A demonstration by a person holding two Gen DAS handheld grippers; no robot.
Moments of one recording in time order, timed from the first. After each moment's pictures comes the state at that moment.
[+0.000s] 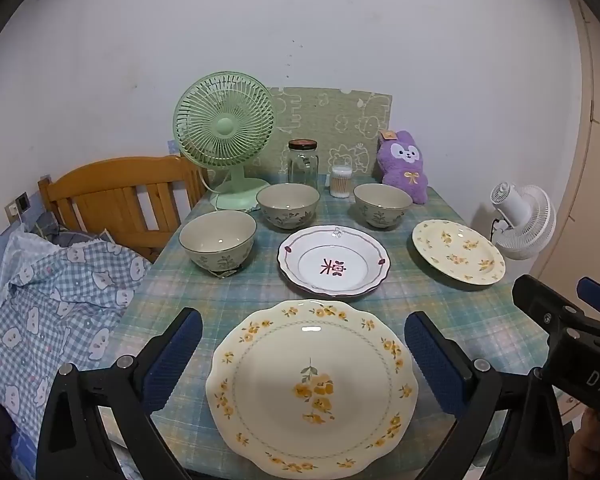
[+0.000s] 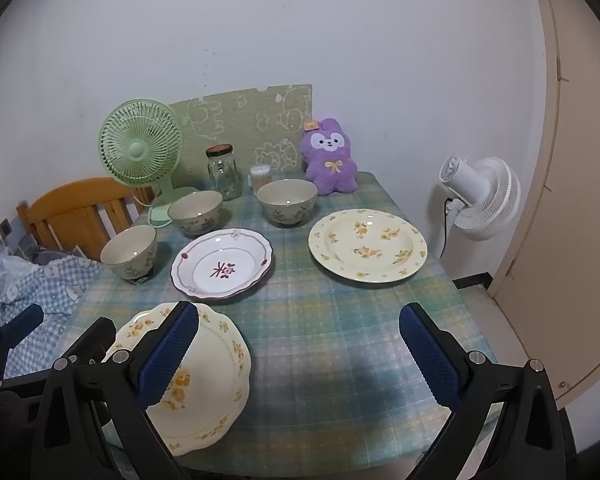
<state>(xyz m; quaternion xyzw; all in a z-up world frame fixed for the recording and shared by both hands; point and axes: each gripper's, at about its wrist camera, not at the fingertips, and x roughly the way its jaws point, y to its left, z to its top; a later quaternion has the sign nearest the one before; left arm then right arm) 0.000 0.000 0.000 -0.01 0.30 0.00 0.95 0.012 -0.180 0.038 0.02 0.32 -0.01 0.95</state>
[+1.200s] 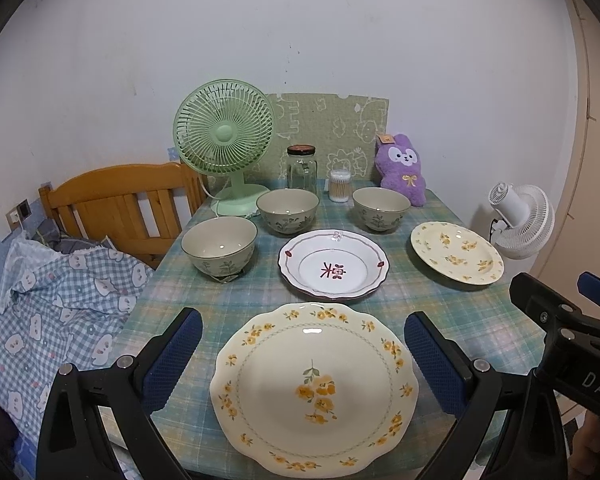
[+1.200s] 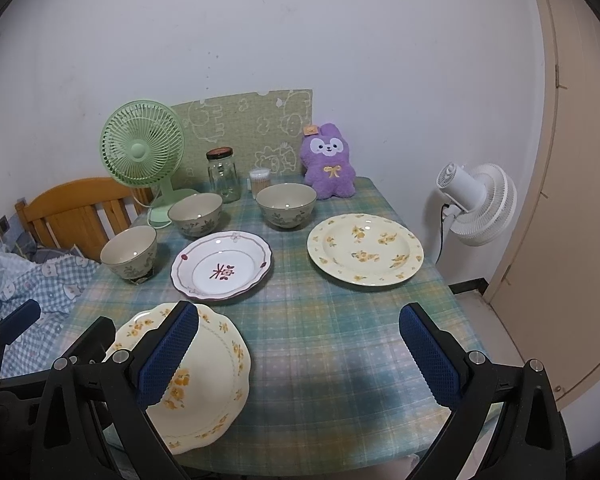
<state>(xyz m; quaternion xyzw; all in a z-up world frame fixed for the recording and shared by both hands) -0.007 -0.002 0.000 0.00 0.29 0.00 0.96 0.007 -0.177 0.042 0.01 0.31 -0.02 0.95</state>
